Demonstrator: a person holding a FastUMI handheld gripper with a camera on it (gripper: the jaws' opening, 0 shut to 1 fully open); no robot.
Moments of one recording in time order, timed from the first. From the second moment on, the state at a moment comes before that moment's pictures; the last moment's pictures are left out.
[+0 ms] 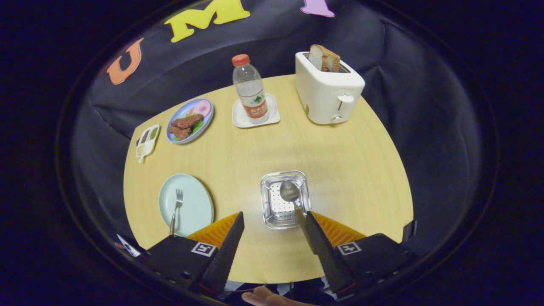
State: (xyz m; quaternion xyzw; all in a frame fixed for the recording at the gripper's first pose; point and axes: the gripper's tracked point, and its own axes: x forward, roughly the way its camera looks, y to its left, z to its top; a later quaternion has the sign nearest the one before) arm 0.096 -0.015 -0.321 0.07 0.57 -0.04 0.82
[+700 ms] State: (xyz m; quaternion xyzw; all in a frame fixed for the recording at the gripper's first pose) arm 0.096 0.105 -0.339 0.05 0.57 0.02 0.82
